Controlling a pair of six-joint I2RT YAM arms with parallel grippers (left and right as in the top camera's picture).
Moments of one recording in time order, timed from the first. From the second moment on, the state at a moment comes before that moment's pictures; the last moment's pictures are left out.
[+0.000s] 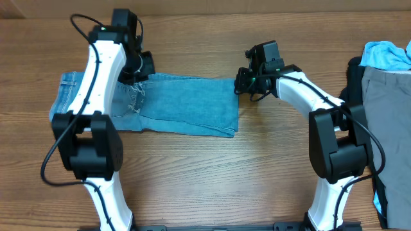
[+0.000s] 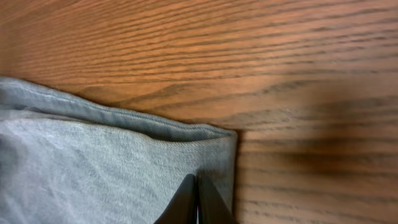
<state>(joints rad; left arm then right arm) -0.05 2.10 1.93 -1.21 0.07 -0.29 0.25 2.07 1.42 -0.41 -0.35 0.42</state>
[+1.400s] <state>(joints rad) 0.22 1.96 1.88 -1.36 -0.09 -0.36 0.24 1.87 0.92 -0.02 -0.59 0.47</state>
